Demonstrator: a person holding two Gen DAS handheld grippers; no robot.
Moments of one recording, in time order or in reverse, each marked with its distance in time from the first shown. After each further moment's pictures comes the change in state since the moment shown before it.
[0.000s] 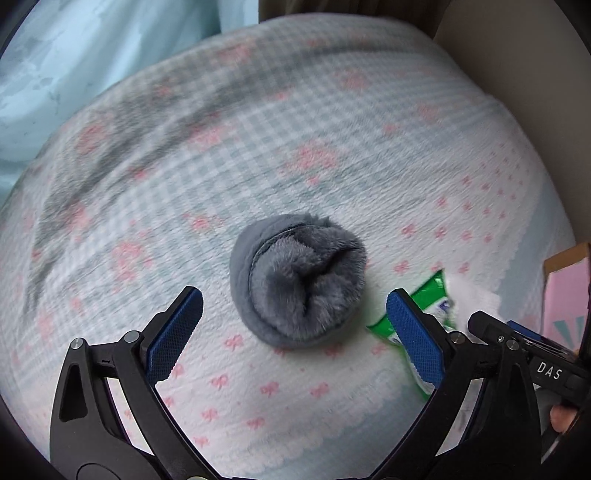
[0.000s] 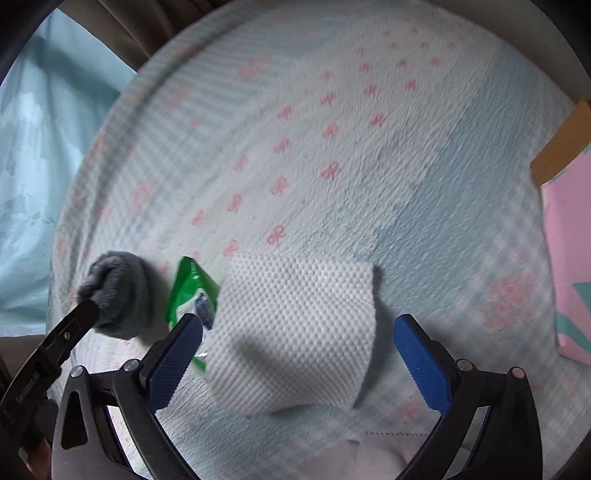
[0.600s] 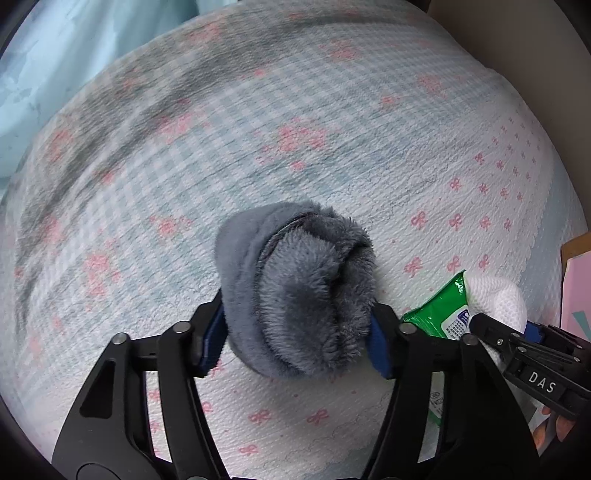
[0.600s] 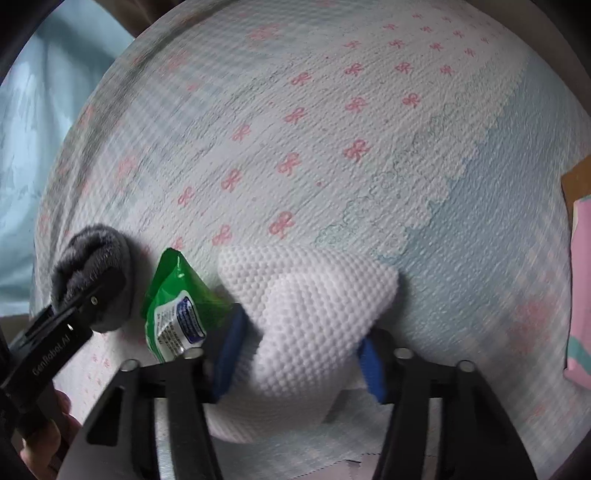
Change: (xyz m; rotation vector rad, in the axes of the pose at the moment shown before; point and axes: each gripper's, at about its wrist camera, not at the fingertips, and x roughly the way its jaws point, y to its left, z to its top) left arm 0.038 -0.019 0.007 0.061 0.034 0.006; right arm 0.024 0.013 0.002 -0.089 0.037 -0.053
